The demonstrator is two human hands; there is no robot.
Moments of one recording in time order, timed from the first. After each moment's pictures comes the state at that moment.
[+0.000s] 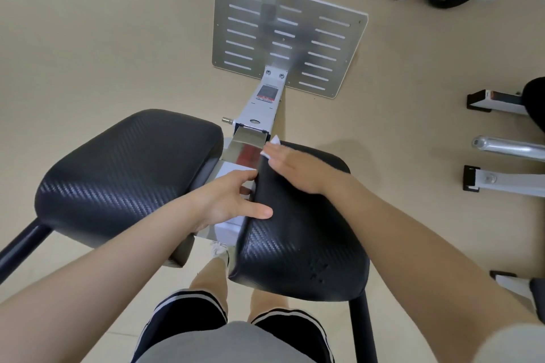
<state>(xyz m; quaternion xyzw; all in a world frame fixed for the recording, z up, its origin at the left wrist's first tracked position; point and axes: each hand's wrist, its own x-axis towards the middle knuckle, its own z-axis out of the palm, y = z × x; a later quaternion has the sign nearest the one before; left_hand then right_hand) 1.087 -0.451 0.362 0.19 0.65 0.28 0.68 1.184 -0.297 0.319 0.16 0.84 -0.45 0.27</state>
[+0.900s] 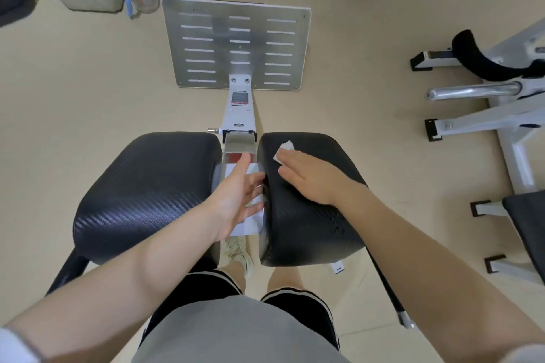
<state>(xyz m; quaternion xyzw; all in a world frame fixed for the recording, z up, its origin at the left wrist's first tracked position) 1.085 -0.472 0.382 0.00 0.59 0.35 0.73 1.221 -0.359 0.369 0.31 0.86 -0.36 0.20</state>
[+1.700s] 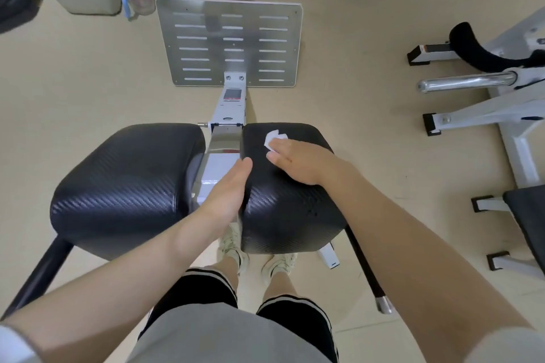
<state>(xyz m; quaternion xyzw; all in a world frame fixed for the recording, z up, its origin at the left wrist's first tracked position) 1.139 -0.473 0.367 0.00 0.72 0.40 0.57 1.243 -0.342 0.367 0.31 0.85 -0.35 0.23</state>
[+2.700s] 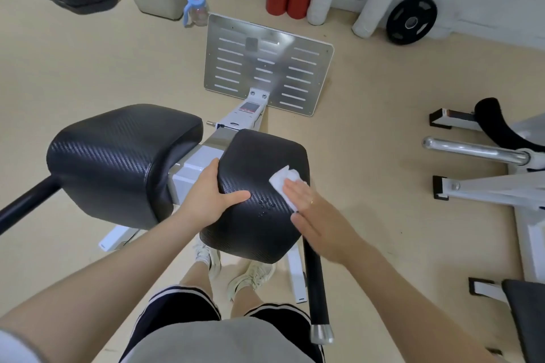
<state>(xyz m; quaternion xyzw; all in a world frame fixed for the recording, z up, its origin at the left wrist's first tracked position) 1.190 -0.487 0.396 0.22 0.84 0.29 0.40 1.381 -0.358 0.386 0.16 0.92 -0.35 0.09</state>
